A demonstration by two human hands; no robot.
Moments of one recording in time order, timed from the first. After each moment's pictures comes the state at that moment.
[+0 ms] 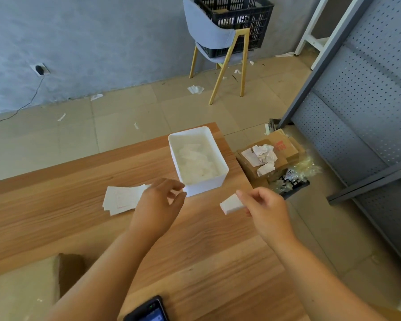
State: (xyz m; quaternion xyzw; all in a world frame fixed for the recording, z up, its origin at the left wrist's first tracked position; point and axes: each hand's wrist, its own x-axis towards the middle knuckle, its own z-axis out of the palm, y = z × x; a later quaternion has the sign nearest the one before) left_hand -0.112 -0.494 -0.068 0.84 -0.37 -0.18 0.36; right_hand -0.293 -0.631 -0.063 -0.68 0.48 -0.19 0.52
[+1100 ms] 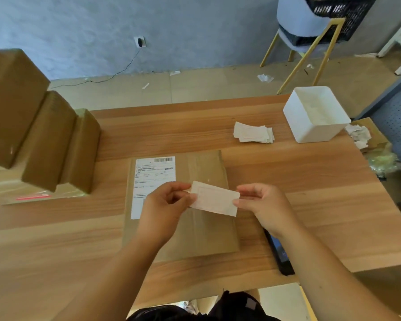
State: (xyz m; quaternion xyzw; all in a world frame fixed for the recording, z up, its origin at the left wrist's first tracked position) left_hand -0.105 -0.122 -0.056 0.76 -0.08 -0.27 0.58; right_hand -0.215 -0.310 -0.071 -0.68 0.38 -0.02 0.63
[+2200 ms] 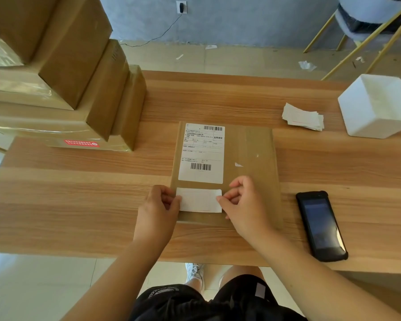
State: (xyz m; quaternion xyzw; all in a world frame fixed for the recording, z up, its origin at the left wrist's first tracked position) left_hand -0.120 -0.002 -0.110 0.90 -0.02 -0.13 0.42; right_hand -0.185 -0.177 -0.112 -0.79 0.29 -0.02 0.54
